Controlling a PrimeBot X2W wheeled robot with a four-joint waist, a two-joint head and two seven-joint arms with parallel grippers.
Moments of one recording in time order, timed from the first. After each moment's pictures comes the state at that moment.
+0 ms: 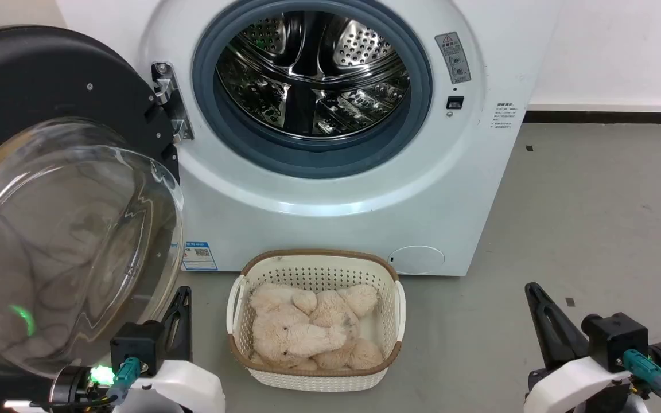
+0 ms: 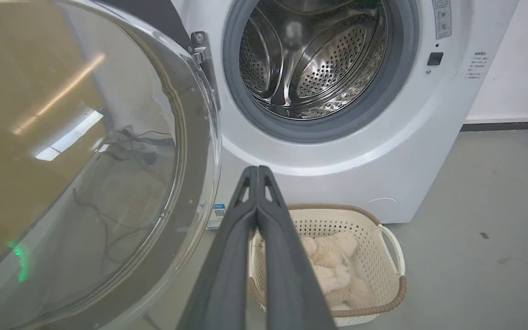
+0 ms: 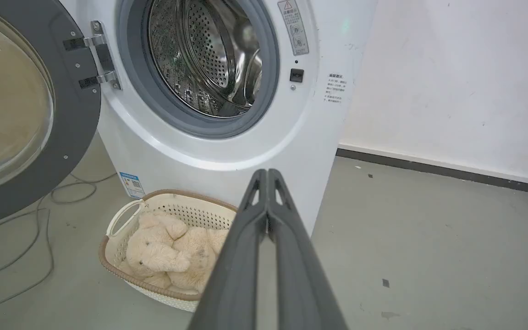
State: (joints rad) left arm 0.02 0.05 0.00 0.00 0.00 0.00 0.00; right arm 0.01 -0.05 0.00 0.00 0.01 0.13 0.00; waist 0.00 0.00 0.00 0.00
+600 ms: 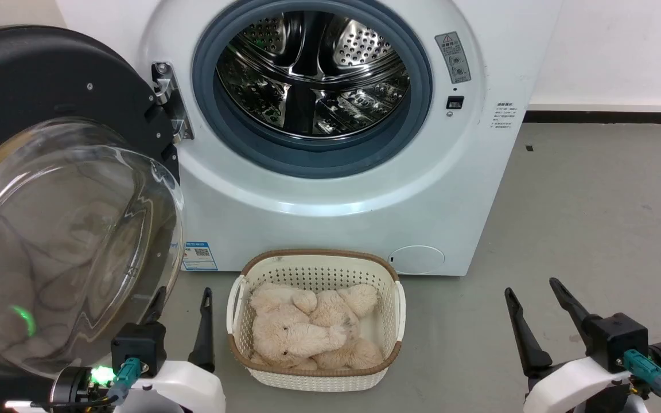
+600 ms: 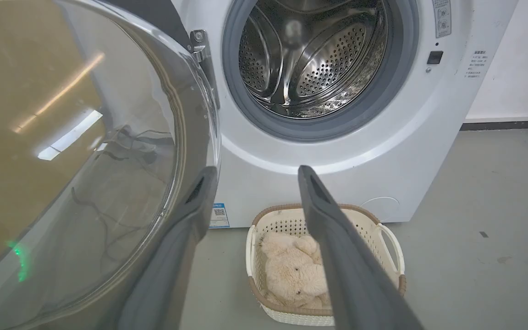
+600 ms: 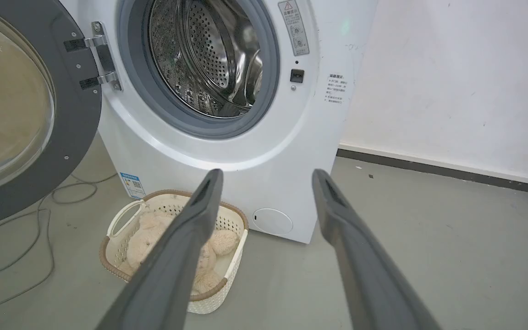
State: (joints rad) left arm 0.02 0.05 0.00 0.01 0.00 0.00 0.00; right arm 0.01 -0.05 0.00 0.00 0.01 0.13 0.00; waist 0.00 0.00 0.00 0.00
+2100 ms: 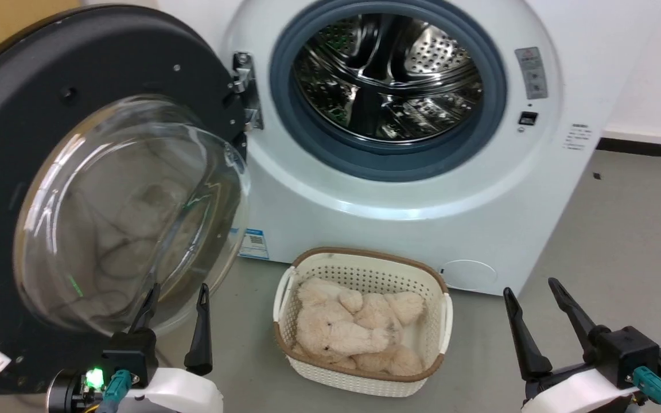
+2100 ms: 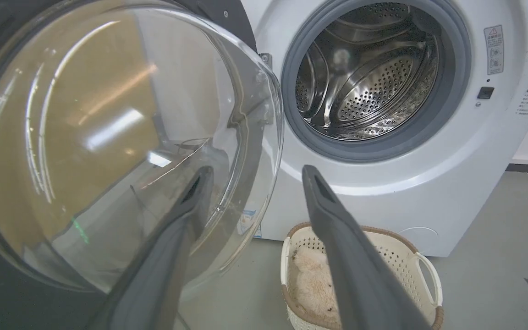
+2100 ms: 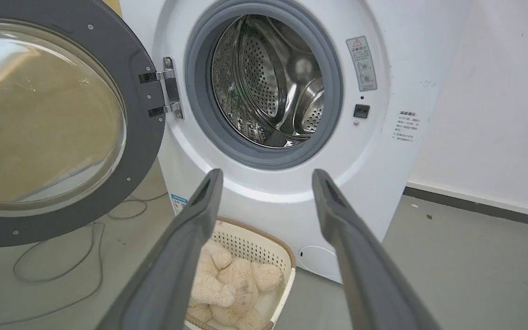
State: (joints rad) left arm 0.03 0.05 0.00 0.00 -0.03 0.00 -0.09; right arm 0.04 -0.05 0.02 -0.02 0.05 0.13 -0.09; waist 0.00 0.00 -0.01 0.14
